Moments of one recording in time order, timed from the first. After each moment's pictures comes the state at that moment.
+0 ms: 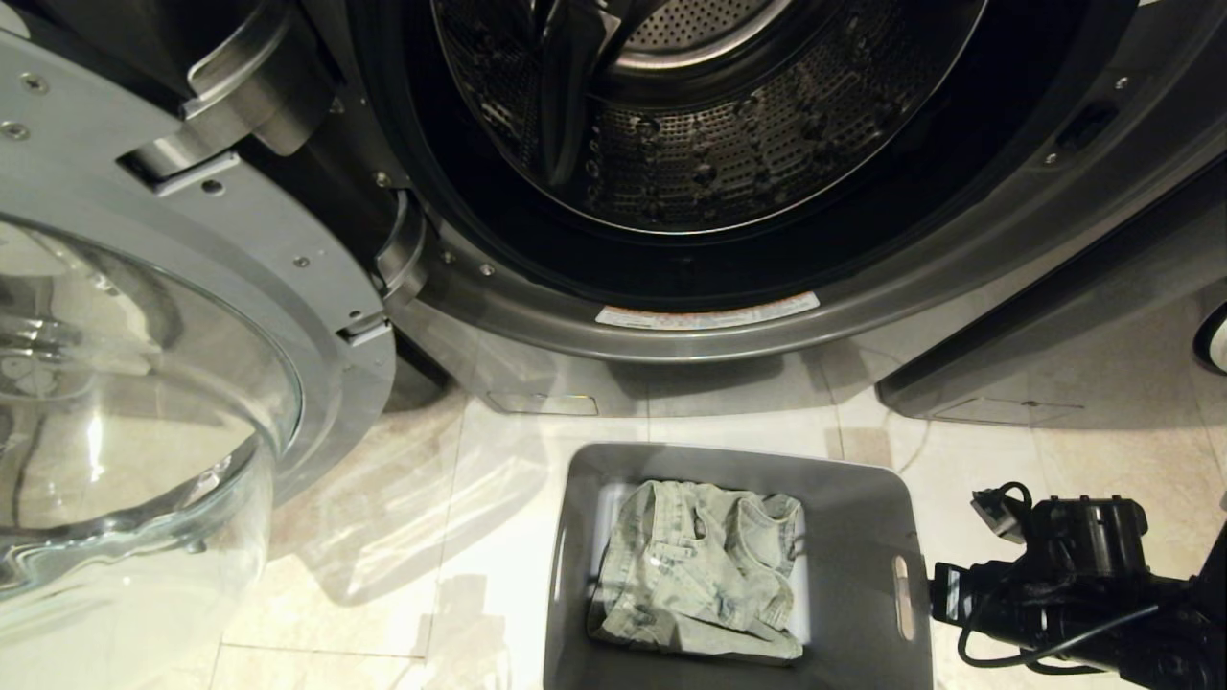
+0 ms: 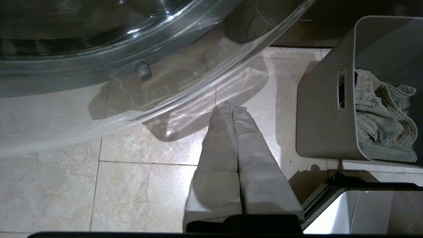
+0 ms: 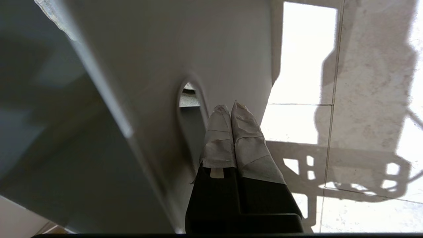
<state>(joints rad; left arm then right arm) 0.00 0.00 0.00 0.00 0.00 0.00 -0.01 2.02 -0.28 -1.01 0.37 0.30</state>
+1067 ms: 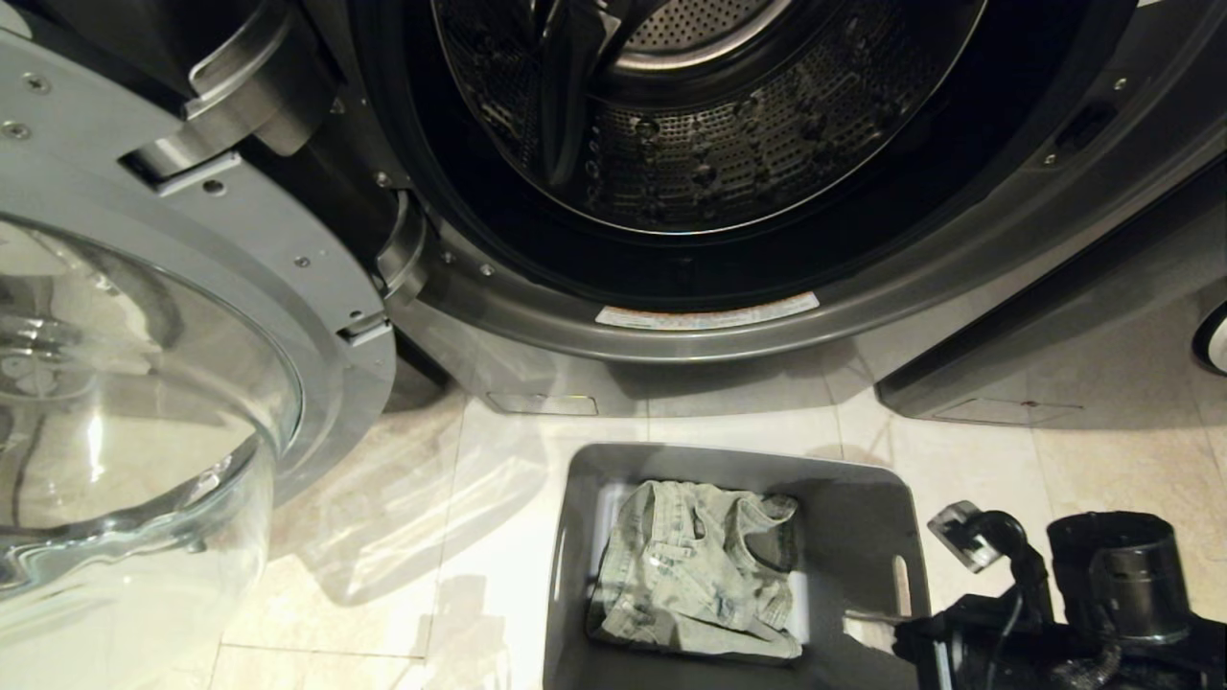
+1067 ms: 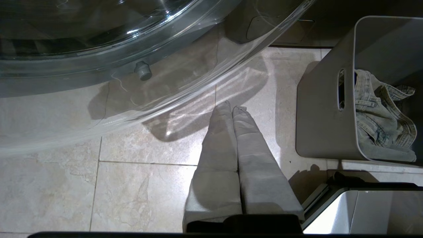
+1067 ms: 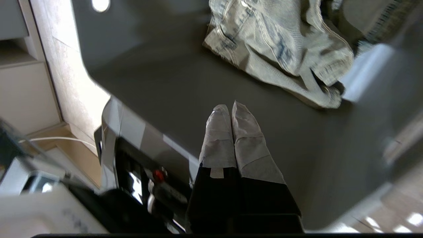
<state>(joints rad) 0.00 0.00 0.00 0.00 0.00 0.00 0.38 1.70 -0.19 -0.91 0.34 0.21</state>
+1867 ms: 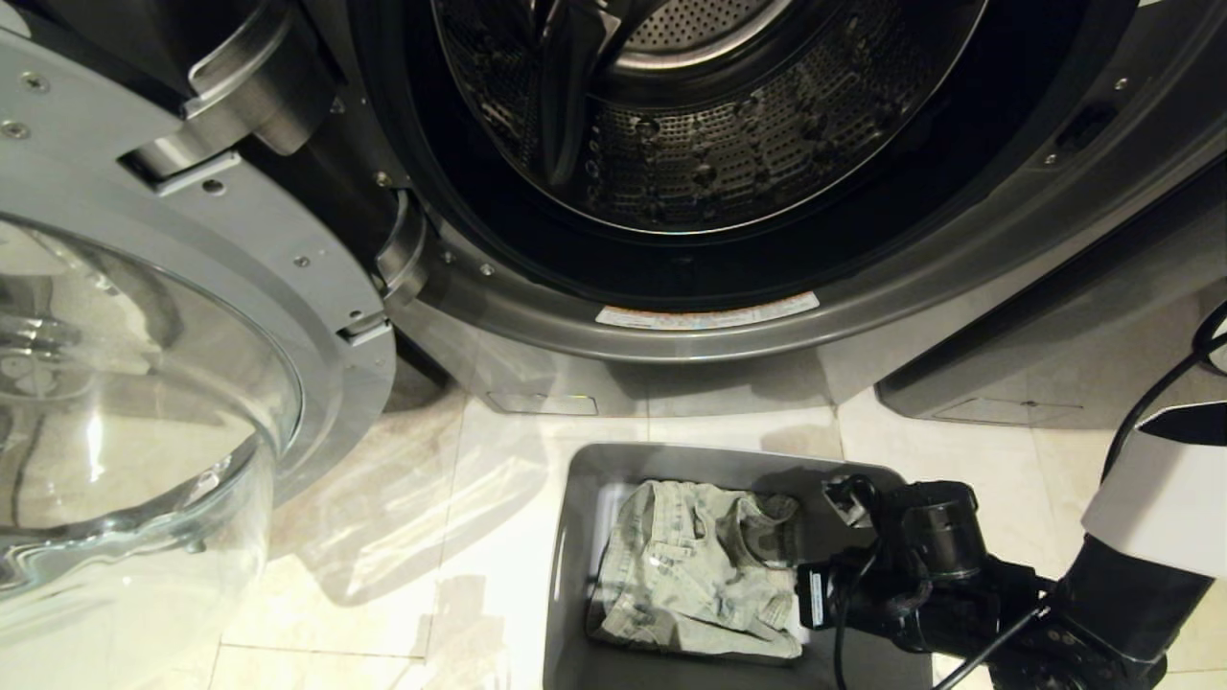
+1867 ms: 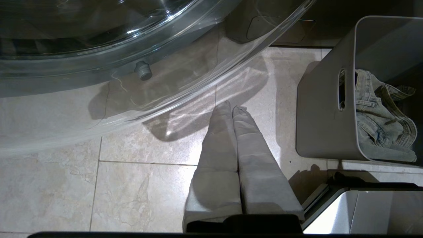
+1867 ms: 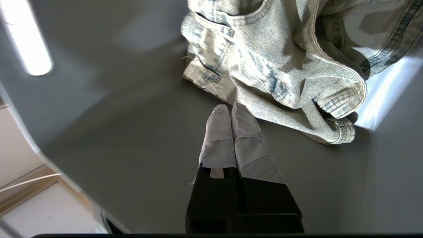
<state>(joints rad) 0.00 0.00 0.00 0.00 0.00 0.00 0.42 2.09 -0.45 -1.04 0.23 0.35</state>
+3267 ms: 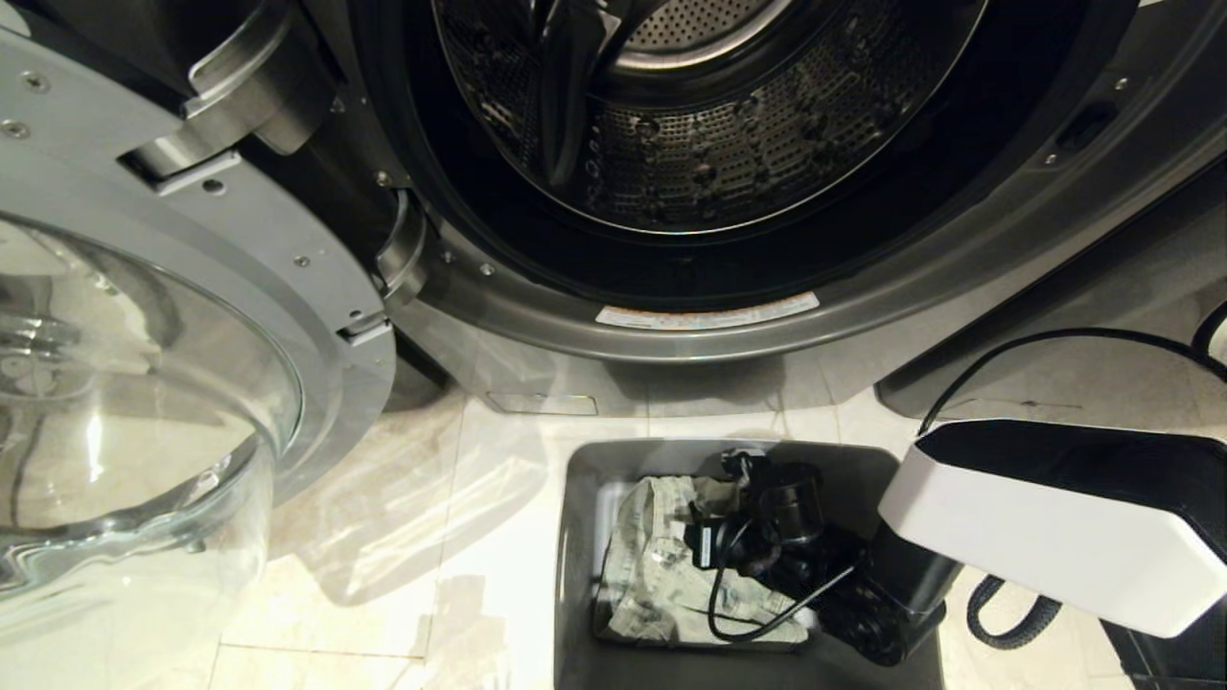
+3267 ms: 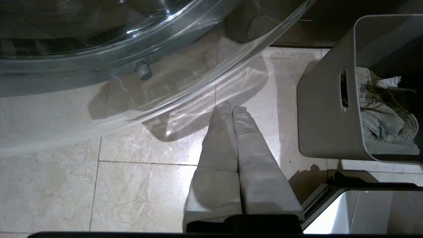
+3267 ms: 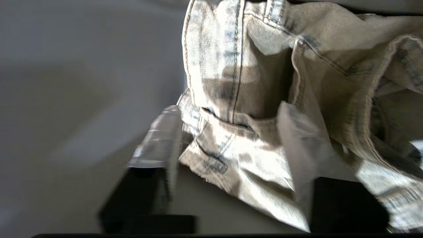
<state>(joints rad) 0.00 0.00 0.00 0.00 0.00 0.00 0.55 2.41 -0.90 -1.04 -0.01 0.37</state>
